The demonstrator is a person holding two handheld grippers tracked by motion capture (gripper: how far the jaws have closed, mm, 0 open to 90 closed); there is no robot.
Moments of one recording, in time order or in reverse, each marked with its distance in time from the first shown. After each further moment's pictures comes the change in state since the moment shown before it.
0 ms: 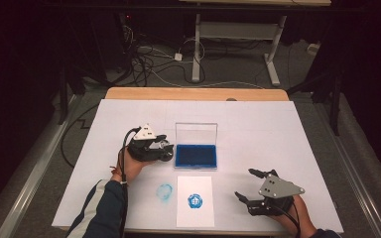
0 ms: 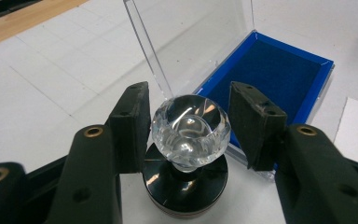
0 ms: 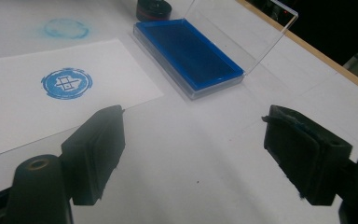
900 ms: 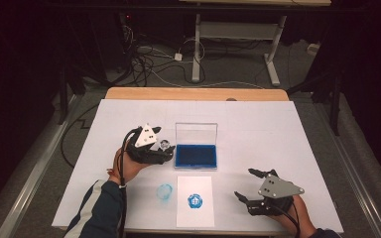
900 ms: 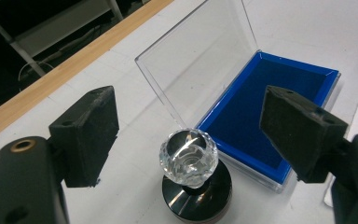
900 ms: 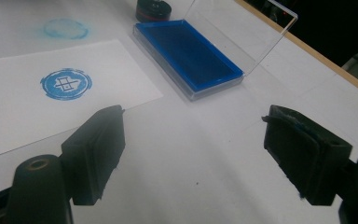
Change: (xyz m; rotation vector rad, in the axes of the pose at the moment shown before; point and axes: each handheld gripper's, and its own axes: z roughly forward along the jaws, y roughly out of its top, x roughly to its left) left arm -0.024 0.017 -0.021 -0.048 0.129 0.156; right arm 0.000 0.001 0.001 -0.001 -0.003 -0.002
